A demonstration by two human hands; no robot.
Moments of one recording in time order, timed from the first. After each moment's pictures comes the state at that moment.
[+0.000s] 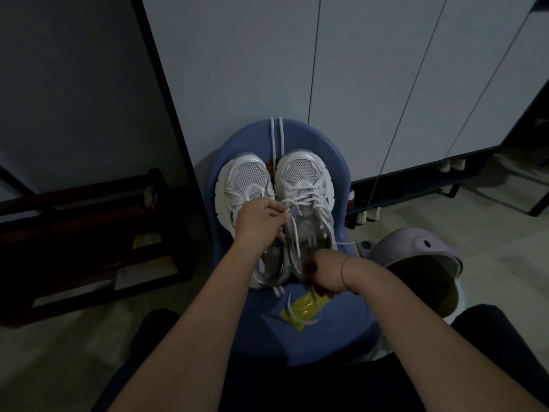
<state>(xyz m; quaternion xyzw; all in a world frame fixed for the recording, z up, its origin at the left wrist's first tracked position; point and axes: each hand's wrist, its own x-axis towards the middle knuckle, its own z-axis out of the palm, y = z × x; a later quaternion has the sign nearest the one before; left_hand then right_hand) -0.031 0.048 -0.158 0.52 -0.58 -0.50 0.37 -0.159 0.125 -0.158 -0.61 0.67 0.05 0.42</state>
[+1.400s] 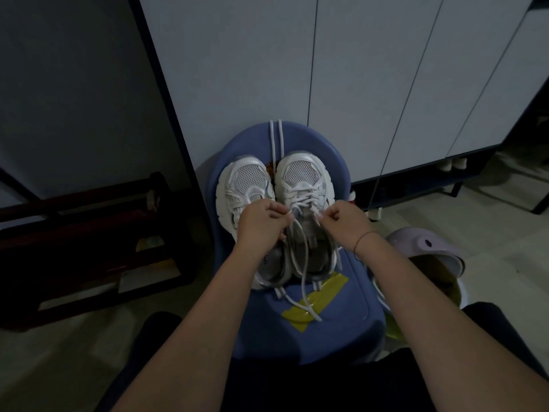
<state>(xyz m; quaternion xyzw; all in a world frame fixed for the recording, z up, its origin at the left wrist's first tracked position) -0.032 0.053 -0.155 0.53 -0.60 -0.48 0.37 -0.195 0.092 -0.155 -0.56 0.75 -0.29 0.22</state>
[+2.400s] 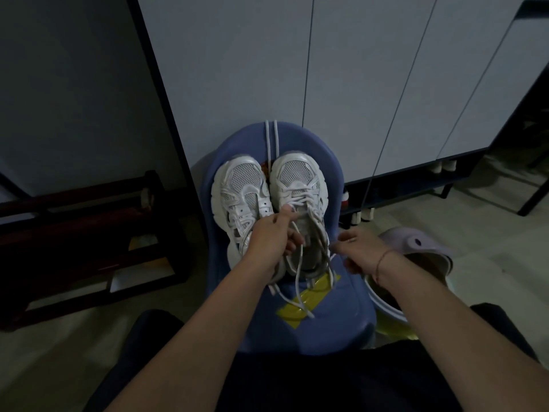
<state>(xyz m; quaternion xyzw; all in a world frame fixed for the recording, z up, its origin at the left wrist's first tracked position) -0.047 0.086 -0.150 0.51 -0.53 -0.59 0.35 -0.210 0.137 -0.162 -0.41 0.74 -0.31 0.42</state>
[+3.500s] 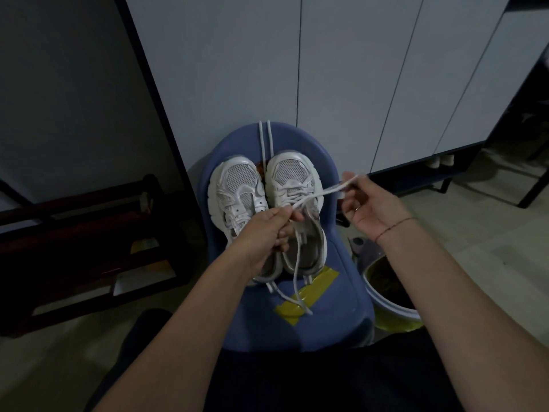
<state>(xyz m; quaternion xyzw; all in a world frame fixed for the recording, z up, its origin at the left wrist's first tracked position) -0.035 0.092 -0.137 0.38 -0.54 -0.68 0.31 -0.226 0.112 -0.120 -0.14 0.40 -0.70 0.58</state>
